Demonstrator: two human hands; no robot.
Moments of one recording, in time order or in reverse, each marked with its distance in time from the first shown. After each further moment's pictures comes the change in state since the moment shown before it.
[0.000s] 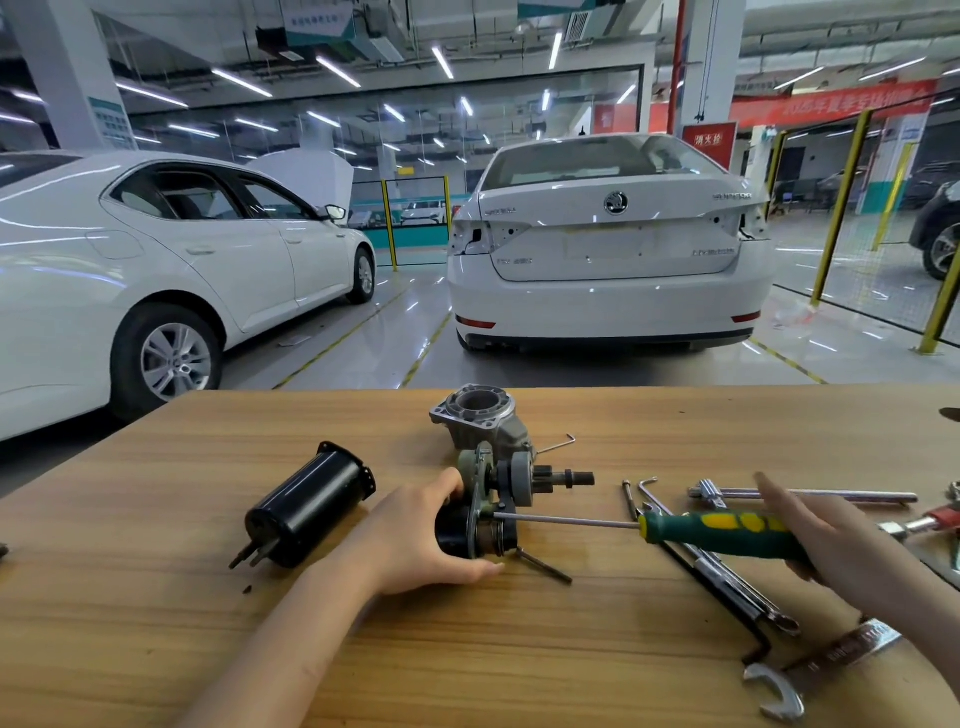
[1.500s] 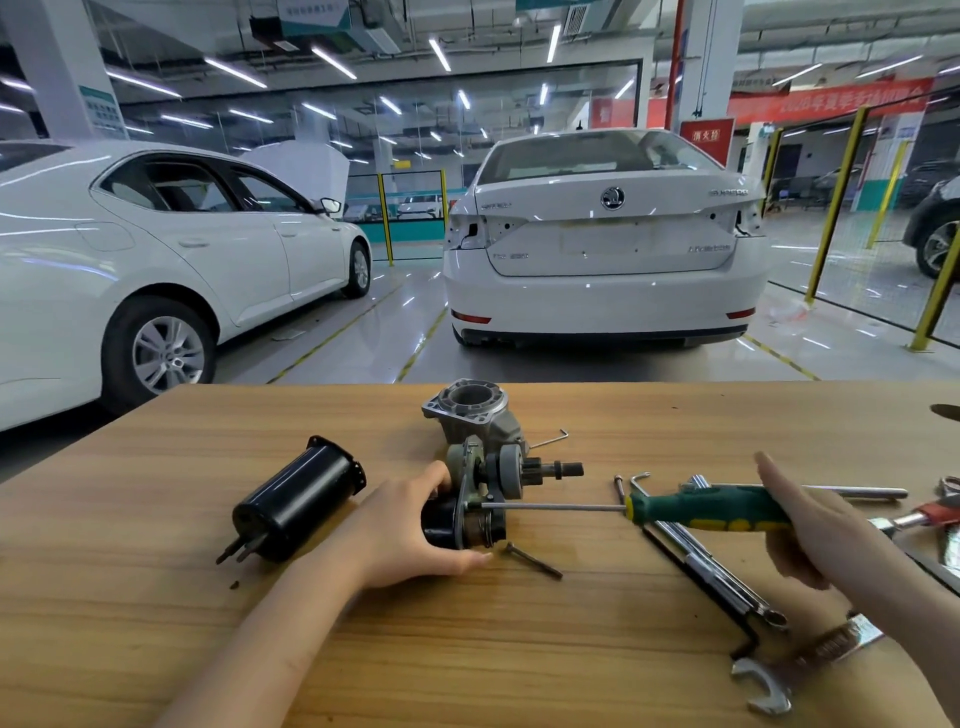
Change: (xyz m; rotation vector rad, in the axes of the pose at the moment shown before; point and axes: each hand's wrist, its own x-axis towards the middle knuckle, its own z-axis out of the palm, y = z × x) left_hand -0.002 0.002 -0.003 -0.039 0.006 -0.039; right_hand 0.005 0.001 0.005 0.285 -0.055 0.109
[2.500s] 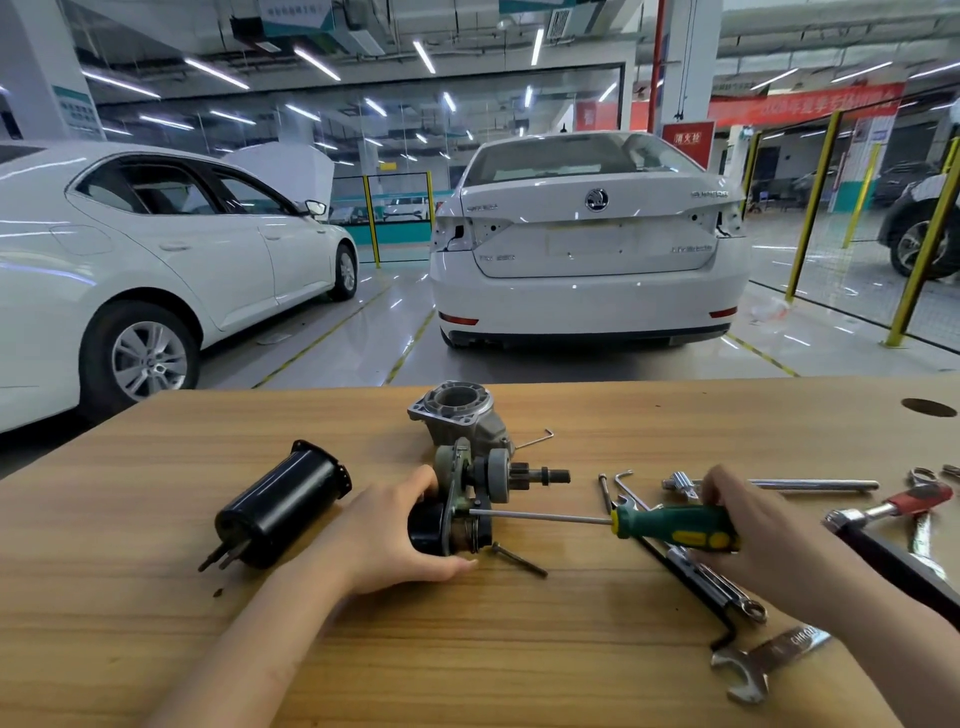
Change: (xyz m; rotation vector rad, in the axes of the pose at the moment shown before) left_hand -0.001 0.003 -0.001 0.058 -0.007 0.010; right_hand -0.013 -0.011 0.011 -0.849 0.012 -0.353
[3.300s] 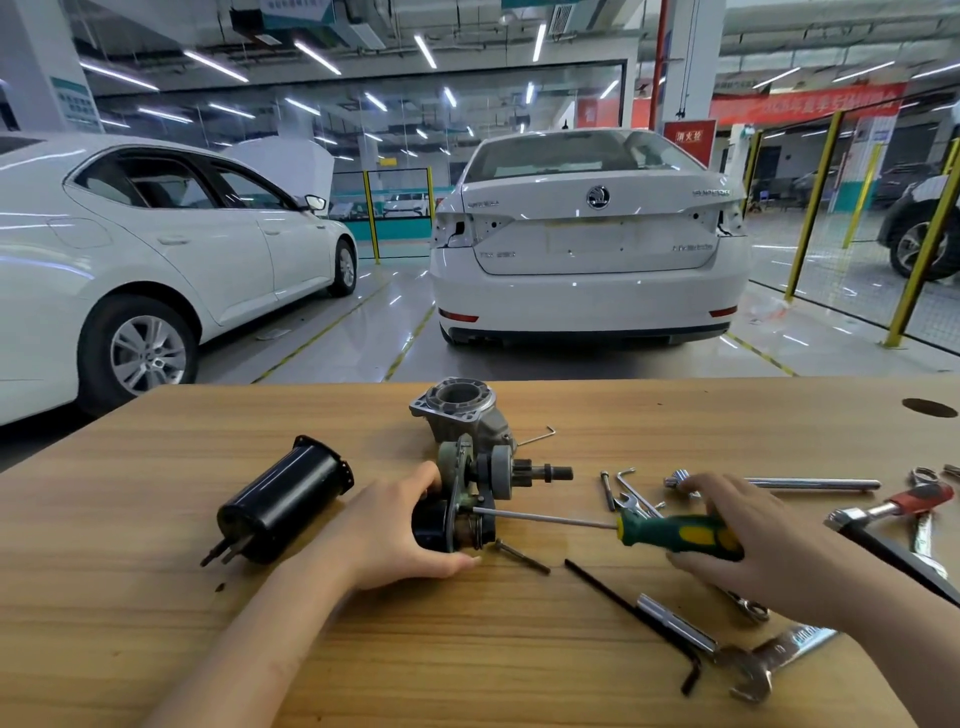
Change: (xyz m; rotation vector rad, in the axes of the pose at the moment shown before) left_hand 0.001 0.000 -0.001 -0.005 -0.034 0.002; right_hand -0.004 -0.011 -0.011 -0.060 -0.135 -0.051
